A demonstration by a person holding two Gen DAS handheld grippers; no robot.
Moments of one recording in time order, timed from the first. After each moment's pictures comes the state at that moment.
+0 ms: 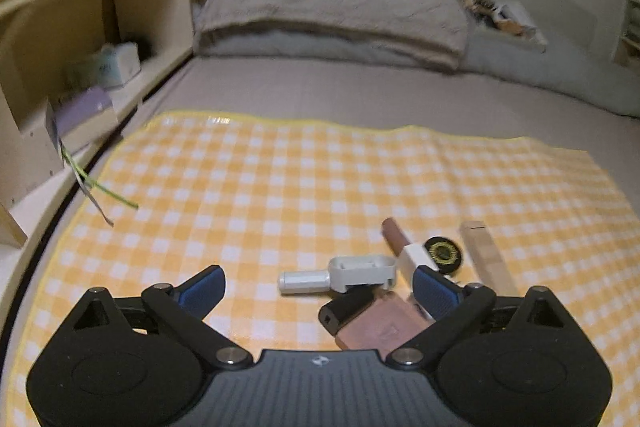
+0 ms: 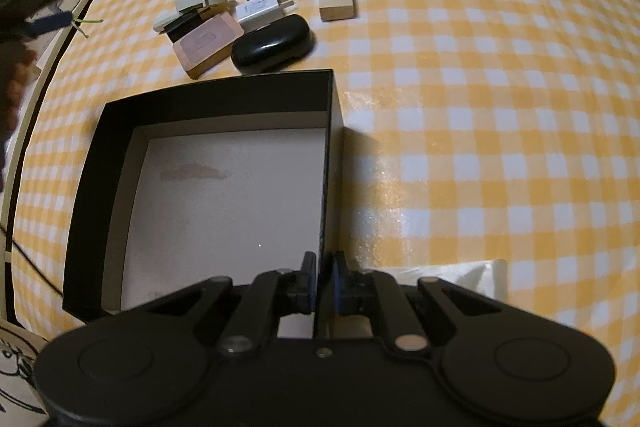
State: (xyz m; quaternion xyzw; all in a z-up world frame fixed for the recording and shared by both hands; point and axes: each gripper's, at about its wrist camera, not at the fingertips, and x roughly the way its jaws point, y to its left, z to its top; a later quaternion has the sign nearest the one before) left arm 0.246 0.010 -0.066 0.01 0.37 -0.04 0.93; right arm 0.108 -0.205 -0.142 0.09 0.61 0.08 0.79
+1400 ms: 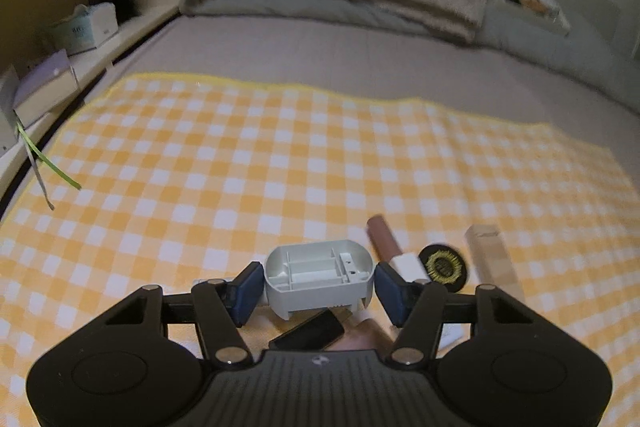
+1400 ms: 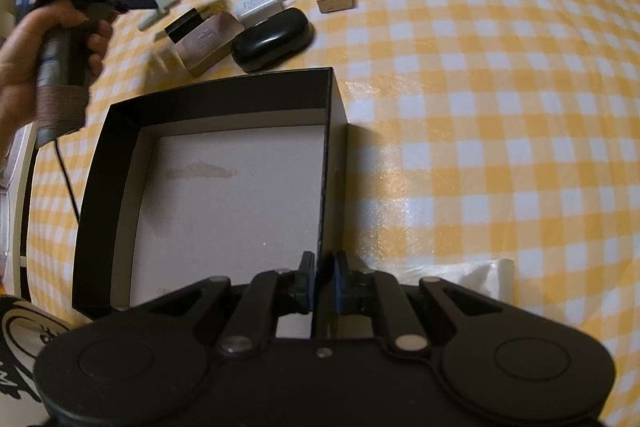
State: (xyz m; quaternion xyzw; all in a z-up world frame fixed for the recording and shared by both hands) left arm 0.323 -0.024 -0.119 -0.01 0.44 -0.01 0.90; right arm 0.105 -0.209 -0.144 0.12 0.61 0.08 0.78
